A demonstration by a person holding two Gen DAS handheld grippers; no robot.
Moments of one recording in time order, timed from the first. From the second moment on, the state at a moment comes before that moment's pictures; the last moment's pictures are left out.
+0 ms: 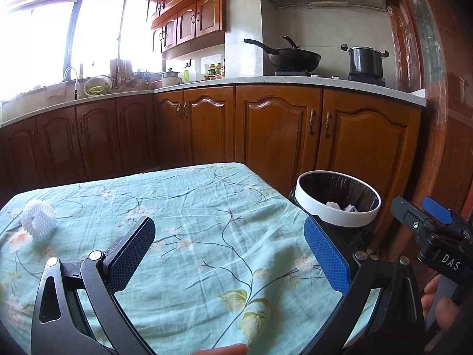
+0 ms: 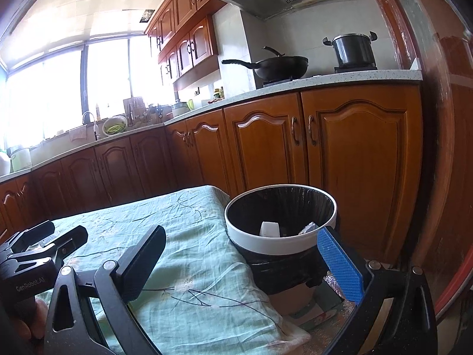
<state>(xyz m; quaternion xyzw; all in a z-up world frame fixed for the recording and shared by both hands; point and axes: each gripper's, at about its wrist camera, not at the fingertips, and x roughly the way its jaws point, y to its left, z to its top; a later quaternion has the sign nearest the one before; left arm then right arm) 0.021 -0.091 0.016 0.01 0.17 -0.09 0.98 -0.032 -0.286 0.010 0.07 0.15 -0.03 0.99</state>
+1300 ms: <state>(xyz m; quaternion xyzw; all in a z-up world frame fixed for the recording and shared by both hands) 0.016 -0.091 0.016 0.01 0.17 -0.08 0.98 -0.032 -0.288 0.011 0.08 0.15 -0.02 0.99</state>
